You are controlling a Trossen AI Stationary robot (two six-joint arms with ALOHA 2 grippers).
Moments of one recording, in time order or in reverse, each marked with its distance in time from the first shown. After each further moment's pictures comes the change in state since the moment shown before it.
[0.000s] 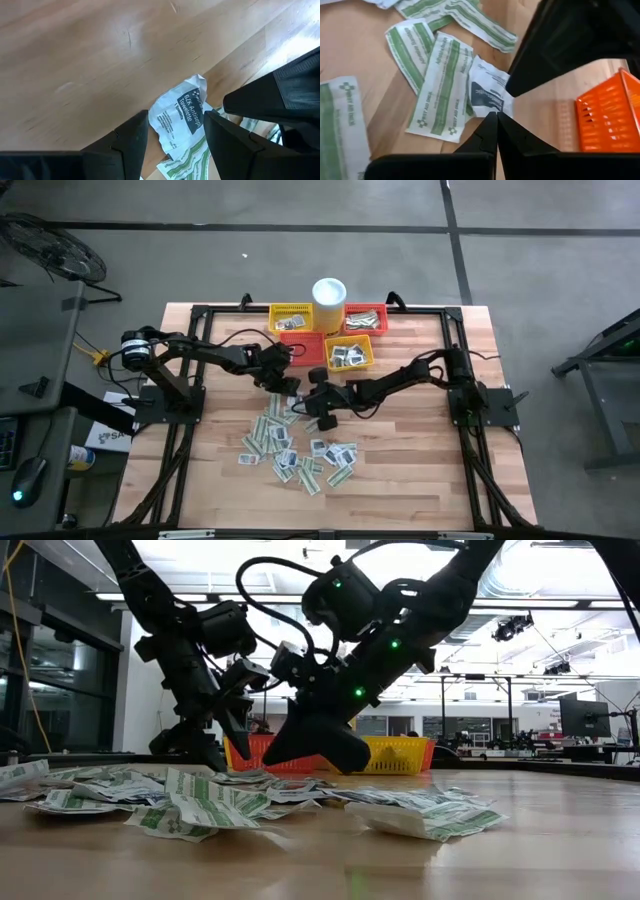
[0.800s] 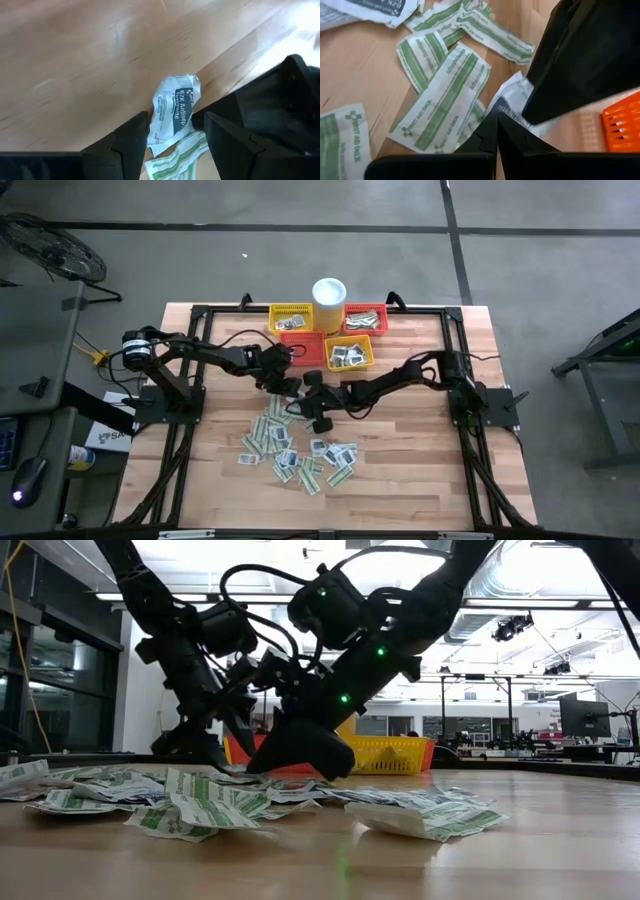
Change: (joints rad) left arm -0.002 0.001 -0.003 0.054 0.010 -0.048; right arm -0.009 0.064 0.068 -0.007 -0.066 0.046
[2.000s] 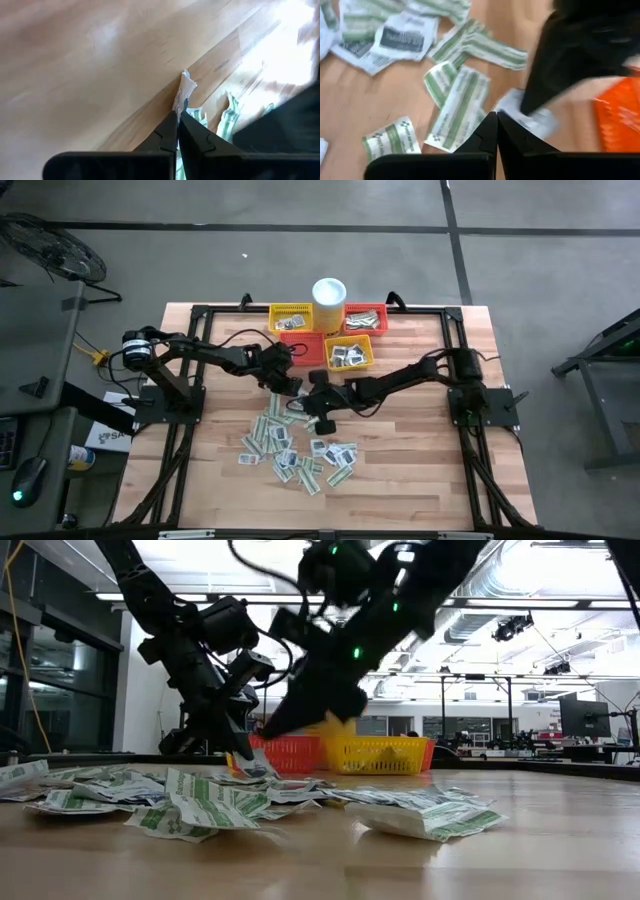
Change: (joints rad) left arm 0.002 -0.001 0.004 0.034 0.021 0.039; right arm 0.018 -0.131 -0.002 -0.166 -0.015 0.173
